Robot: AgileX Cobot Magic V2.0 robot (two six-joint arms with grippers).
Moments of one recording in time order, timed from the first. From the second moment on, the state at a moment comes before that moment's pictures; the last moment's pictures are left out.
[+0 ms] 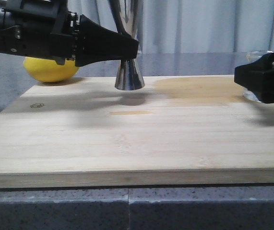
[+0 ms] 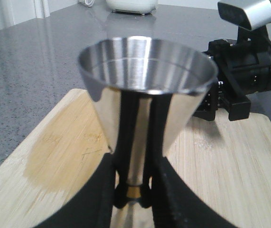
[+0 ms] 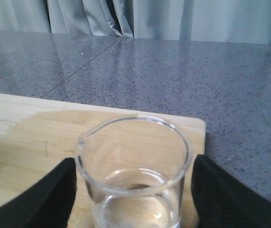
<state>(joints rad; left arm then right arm) -0.35 1.75 -0.95 -1.77 1.15 2.27 0.30 1.41 -0.25 0.07 -0.98 -0.03</state>
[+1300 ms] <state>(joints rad) -0.35 1.75 -0.95 -1.77 1.15 2.27 0.30 1.21 -0.53 -0.21 -0.55 -0.03</state>
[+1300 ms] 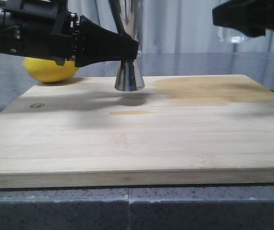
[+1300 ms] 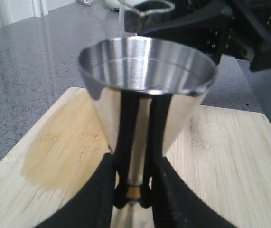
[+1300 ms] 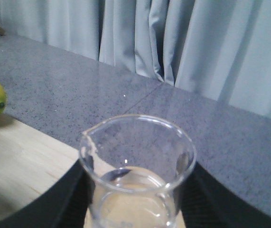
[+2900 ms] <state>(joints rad) -0.43 1.75 -0.95 -1.76 1.15 2.26 0.58 1.18 -0.87 -0.59 -0.03 -0.03</state>
